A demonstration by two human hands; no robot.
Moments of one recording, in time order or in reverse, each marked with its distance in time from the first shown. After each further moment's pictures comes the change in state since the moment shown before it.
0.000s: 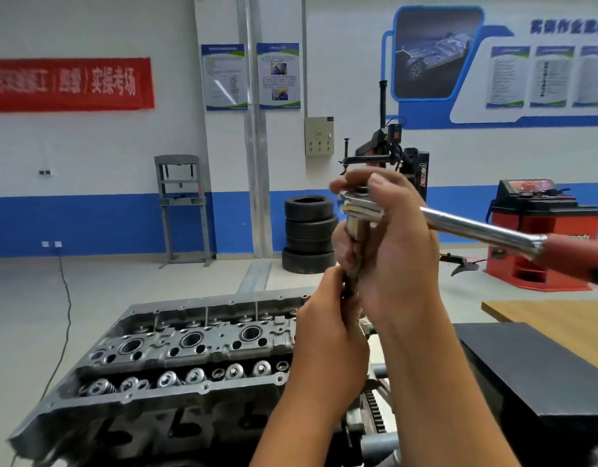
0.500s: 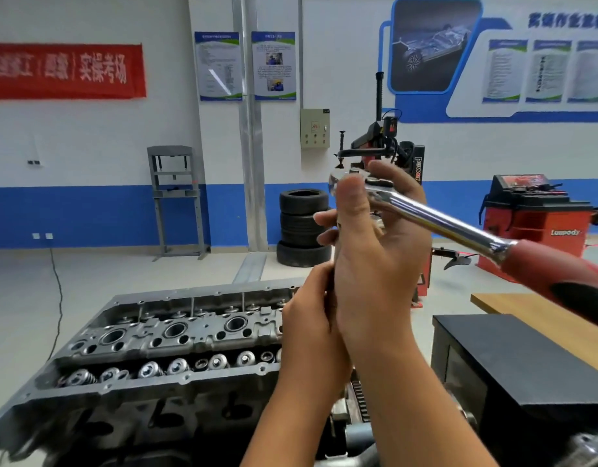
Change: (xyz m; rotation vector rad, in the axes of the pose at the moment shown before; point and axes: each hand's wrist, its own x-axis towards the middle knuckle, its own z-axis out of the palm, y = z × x) left_hand -0.004 -0.004 0.013 -0.038 0.087 -0.011; right_hand -0.024 0.012 0.009 -0.180 0.223 -0.258
